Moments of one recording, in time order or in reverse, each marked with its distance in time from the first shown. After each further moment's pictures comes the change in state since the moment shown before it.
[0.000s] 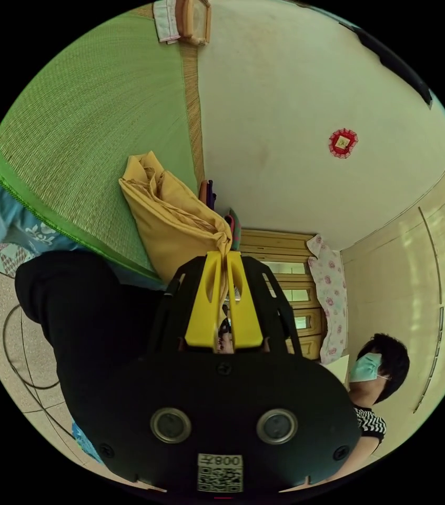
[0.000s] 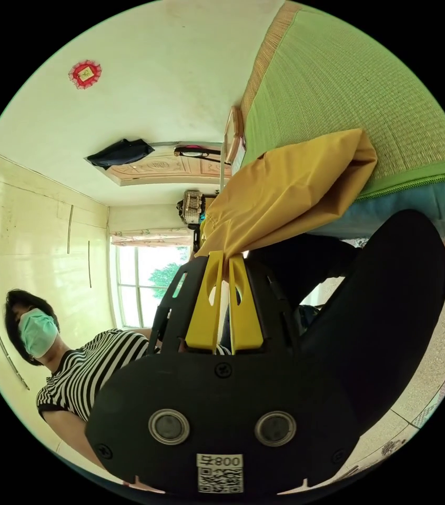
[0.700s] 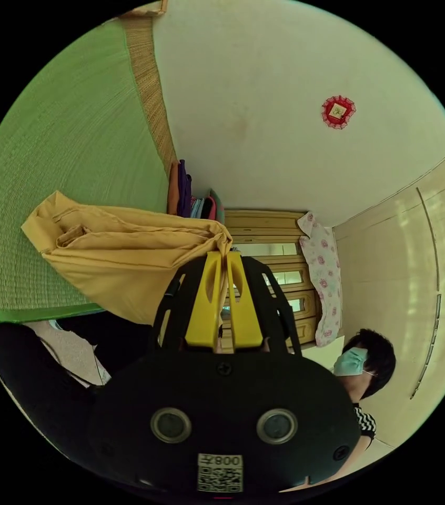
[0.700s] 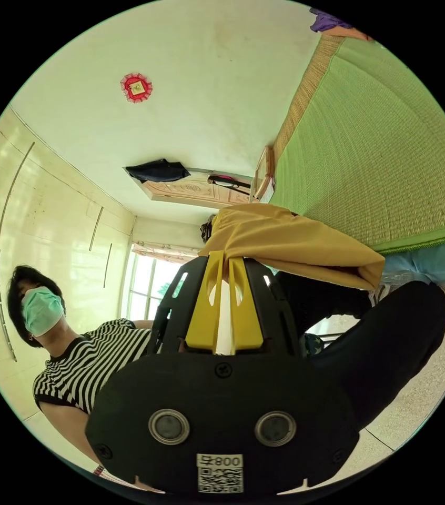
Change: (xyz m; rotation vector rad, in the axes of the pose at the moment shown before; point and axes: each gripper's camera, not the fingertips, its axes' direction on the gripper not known) left arm 0.086 -0.188 0.239 -0.143 0.065 0.086; right arm 0.013 -0.008 -0.134 0.152 -0.086 -0.137
